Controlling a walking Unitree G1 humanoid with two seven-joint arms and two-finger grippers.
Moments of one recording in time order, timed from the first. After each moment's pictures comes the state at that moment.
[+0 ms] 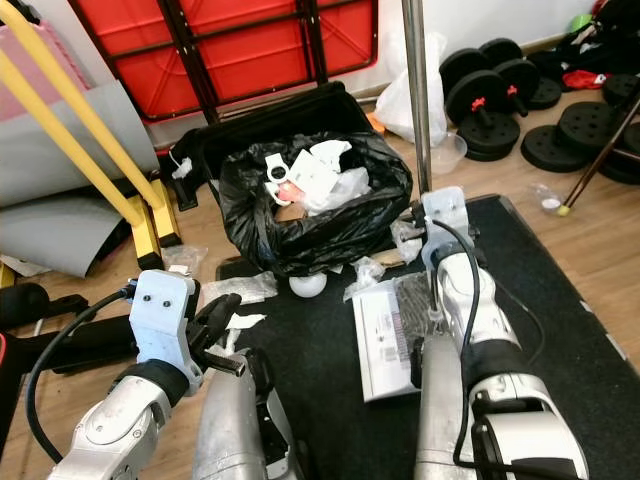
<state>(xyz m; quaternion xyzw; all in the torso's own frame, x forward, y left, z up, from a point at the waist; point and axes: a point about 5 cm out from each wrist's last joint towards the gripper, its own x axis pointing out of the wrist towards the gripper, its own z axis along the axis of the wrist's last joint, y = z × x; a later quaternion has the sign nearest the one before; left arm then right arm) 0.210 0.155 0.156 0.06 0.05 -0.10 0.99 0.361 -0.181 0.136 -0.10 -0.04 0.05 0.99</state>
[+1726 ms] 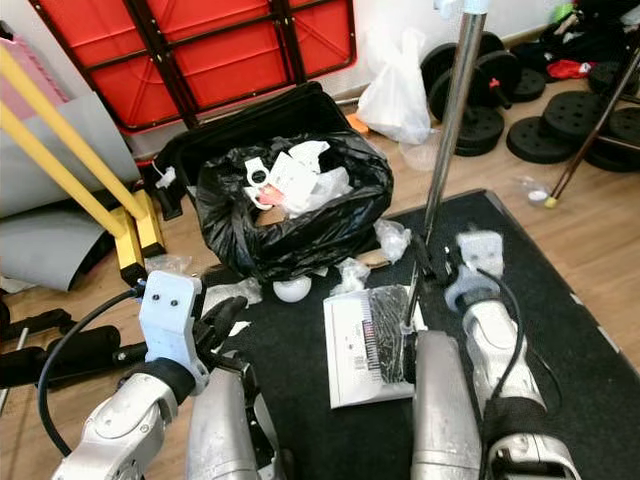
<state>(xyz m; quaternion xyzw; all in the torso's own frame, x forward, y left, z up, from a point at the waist) 0.217 0.152 0.152 0.05 0.05 -0.11 0.99 0.303 -0.214 0.089 -0.02 0.00 0.04 1.00</state>
